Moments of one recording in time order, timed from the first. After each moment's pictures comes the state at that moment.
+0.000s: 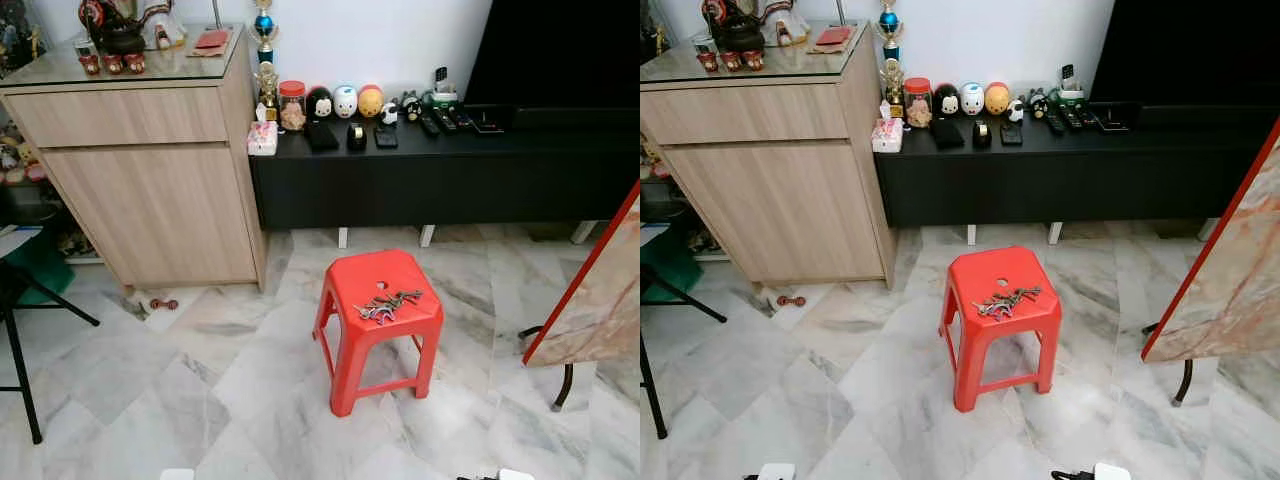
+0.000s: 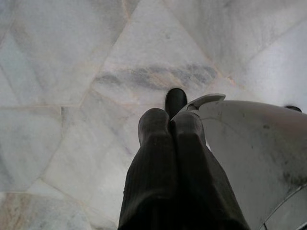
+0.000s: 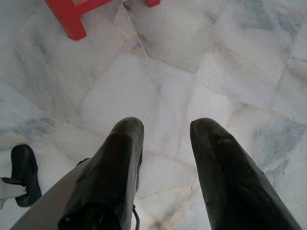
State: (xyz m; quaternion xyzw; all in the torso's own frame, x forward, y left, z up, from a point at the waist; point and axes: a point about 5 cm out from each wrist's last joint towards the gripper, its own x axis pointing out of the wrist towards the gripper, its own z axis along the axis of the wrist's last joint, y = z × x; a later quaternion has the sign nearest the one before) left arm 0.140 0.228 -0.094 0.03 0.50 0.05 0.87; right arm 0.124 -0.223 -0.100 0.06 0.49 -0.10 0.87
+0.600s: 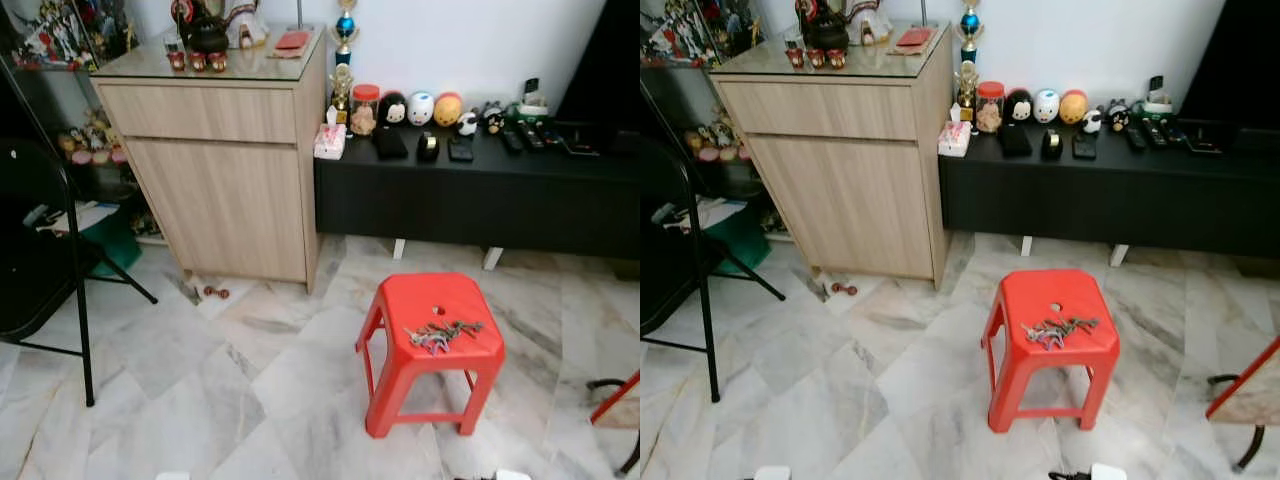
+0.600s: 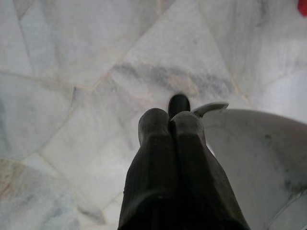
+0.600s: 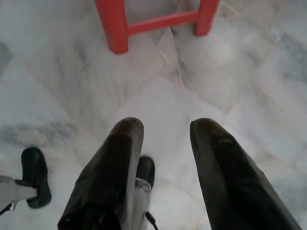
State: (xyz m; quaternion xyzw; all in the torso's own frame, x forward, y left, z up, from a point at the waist) left arm 0.142 0.229 -0.093 0.03 0.49 0.06 0.87; right arm 0.128 -0.219 -0.099 0.06 0.48 -0.09 0.87
